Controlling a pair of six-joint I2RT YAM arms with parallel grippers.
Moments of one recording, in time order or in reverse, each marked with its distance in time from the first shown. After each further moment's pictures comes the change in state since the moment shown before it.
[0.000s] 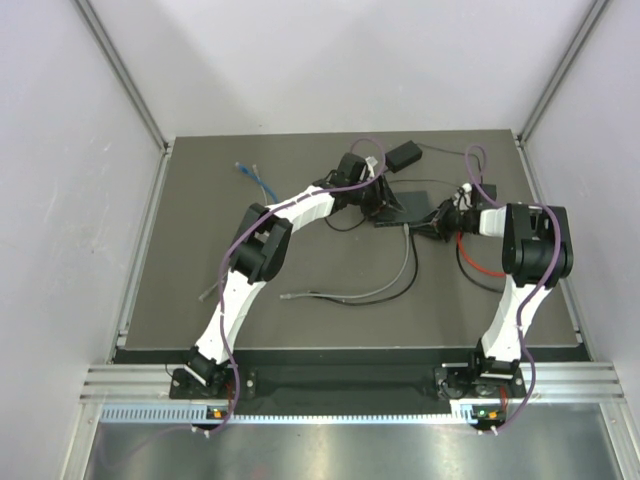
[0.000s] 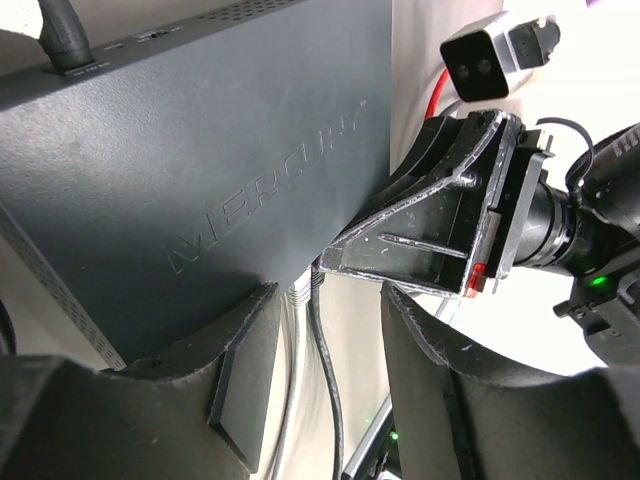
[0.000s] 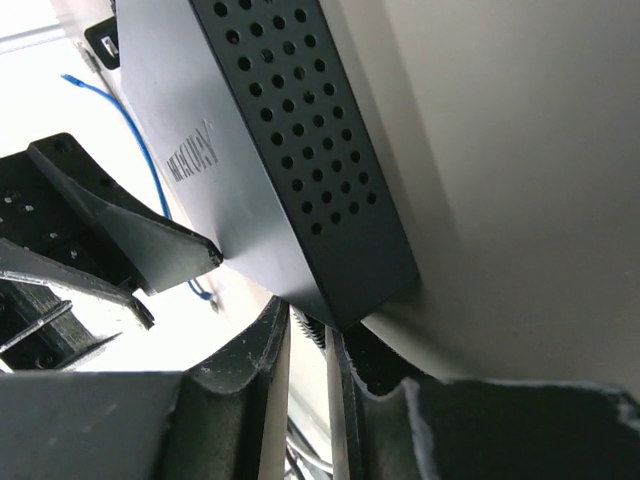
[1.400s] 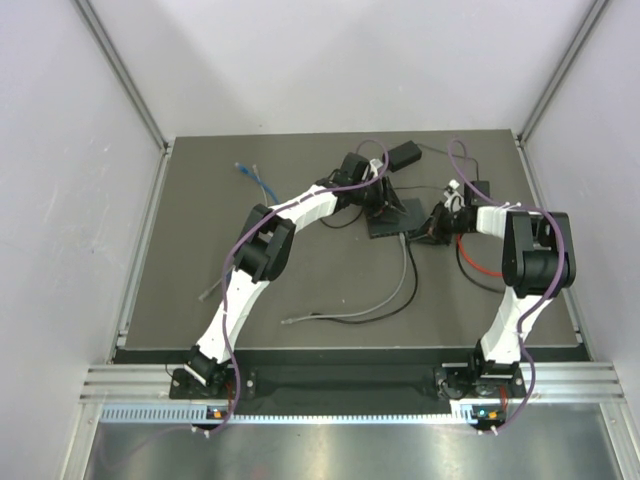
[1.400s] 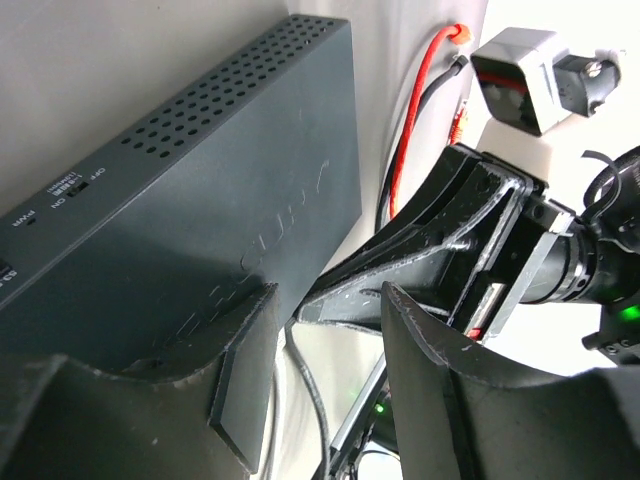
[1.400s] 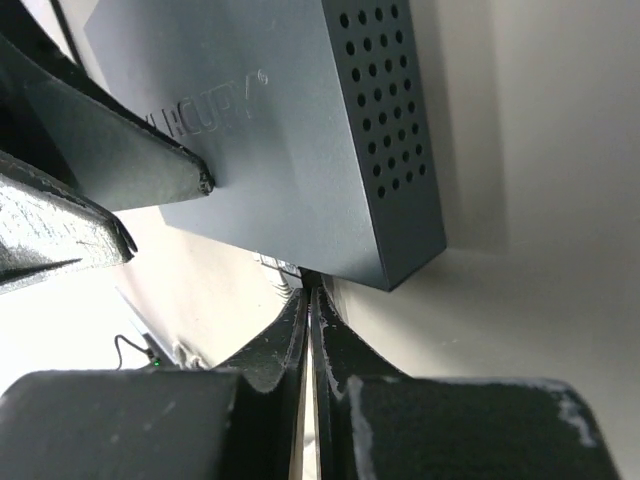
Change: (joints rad) left arm -0.002 0.058 0.086 -0.045 0.086 -0.016; right arm 0.058 -0.099 0.021 -0.272 0.069 -0.344
